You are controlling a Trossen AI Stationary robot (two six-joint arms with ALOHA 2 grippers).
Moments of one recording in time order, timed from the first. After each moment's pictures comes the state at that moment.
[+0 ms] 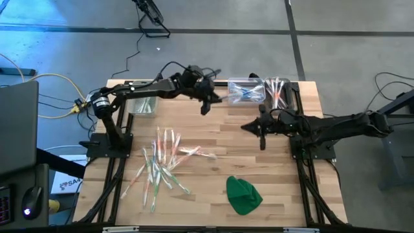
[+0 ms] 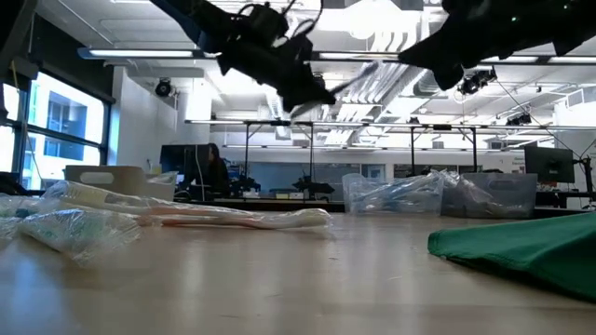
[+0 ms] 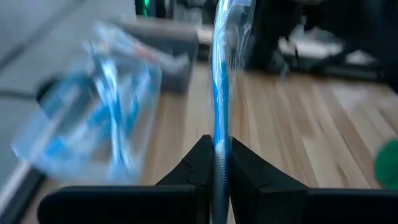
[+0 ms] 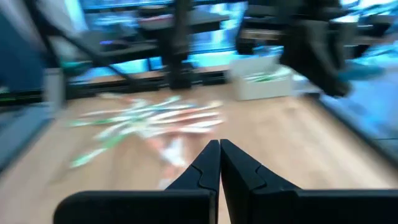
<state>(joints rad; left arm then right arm) 0.46 1.74 1.34 -0.02 0.44 0.11 -0.06 0.84 0.43 0.24 0.04 0.08</state>
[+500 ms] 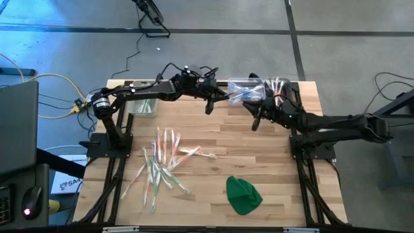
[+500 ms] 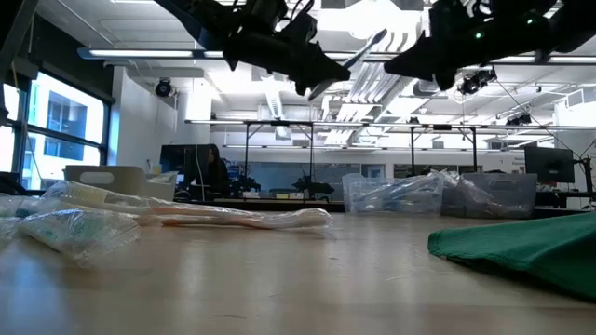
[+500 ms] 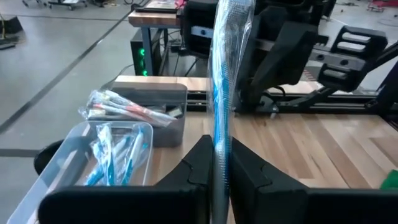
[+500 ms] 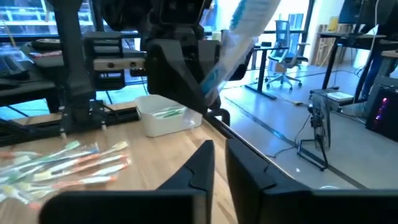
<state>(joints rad) 0.43 1.74 1.34 0.18 0.44 0.10 -0.24 0.91 0.43 0.44 0.21 0.02</state>
